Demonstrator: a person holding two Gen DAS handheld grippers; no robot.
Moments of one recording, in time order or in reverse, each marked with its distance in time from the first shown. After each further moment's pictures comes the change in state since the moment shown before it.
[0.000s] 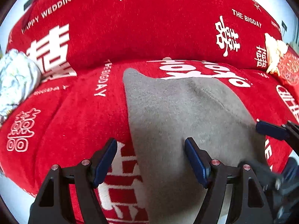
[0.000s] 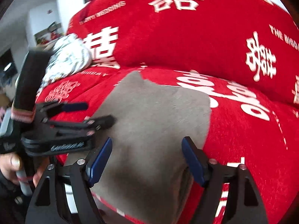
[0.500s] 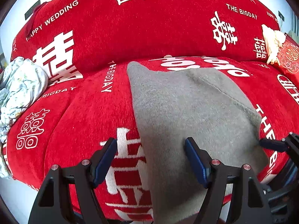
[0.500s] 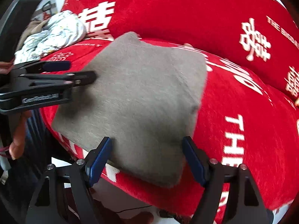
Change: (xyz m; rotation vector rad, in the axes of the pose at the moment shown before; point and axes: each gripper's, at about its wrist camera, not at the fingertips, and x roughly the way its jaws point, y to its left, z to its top) left arm -0.022 -0.006 -0.025 0.047 -0.008 0.050; right arm 0.006 -0.005 -0.057 0.008 0.169 -0.119
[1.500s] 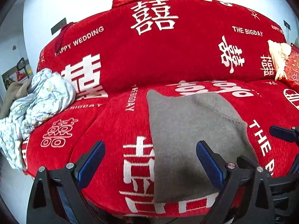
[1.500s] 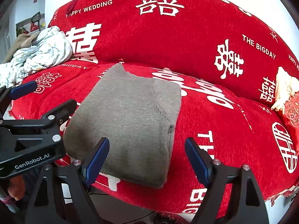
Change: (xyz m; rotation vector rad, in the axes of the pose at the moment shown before) left arm -0.076 -0.017 -0.019 -0.046 -0.184 0.166; right arm -0.059 0.027 0.014 0.021 -0.155 -0.150
